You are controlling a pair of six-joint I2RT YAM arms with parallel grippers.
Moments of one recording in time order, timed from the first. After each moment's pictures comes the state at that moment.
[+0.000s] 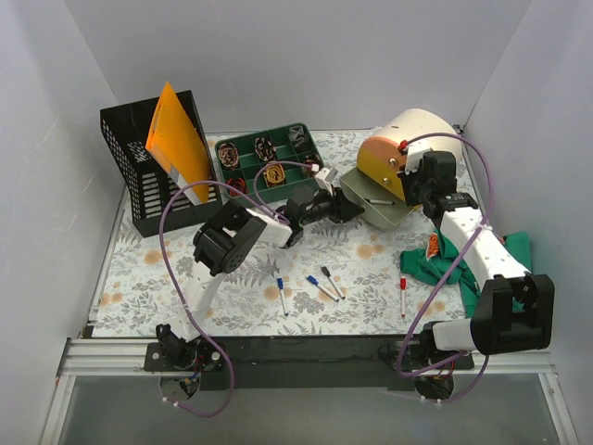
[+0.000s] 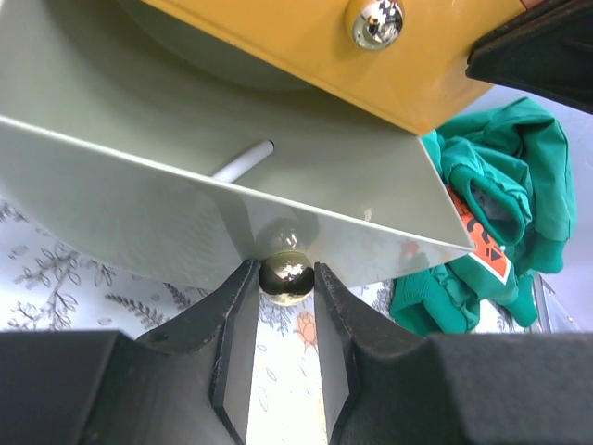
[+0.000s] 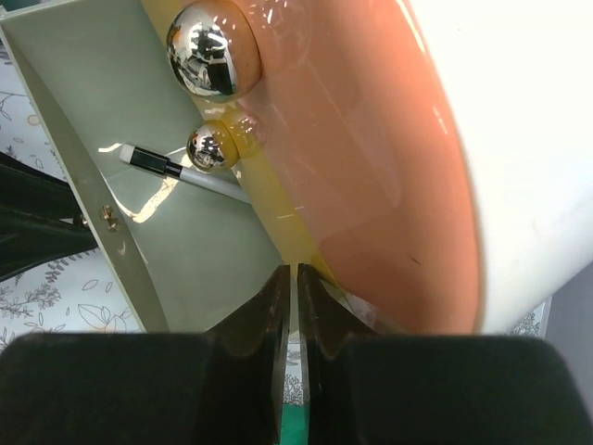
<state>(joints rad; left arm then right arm) -0.73 2.30 1.29 0.98 0.41 -0.64 0.14 1.34 1.01 -0.27 -0.02 -0.22</state>
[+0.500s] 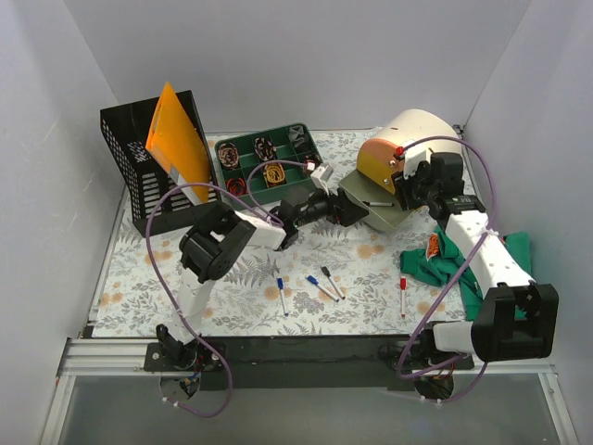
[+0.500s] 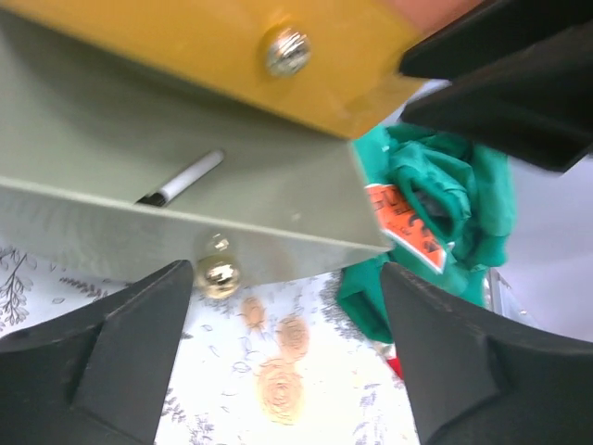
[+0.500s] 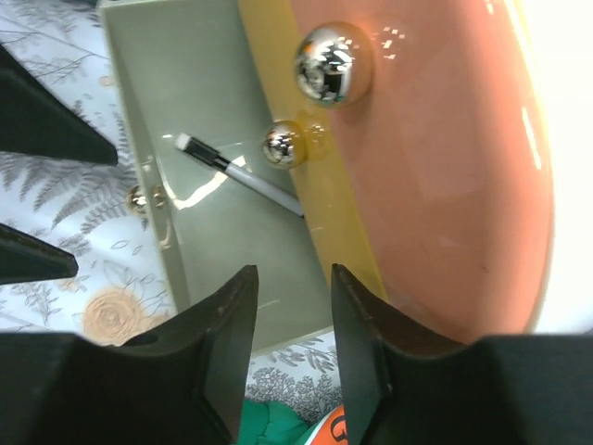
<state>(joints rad) -0.74 2.18 1.18 0.98 0.41 -0.67 0.12 1.31 1.00 -0.30 -0.22 -0.37</state>
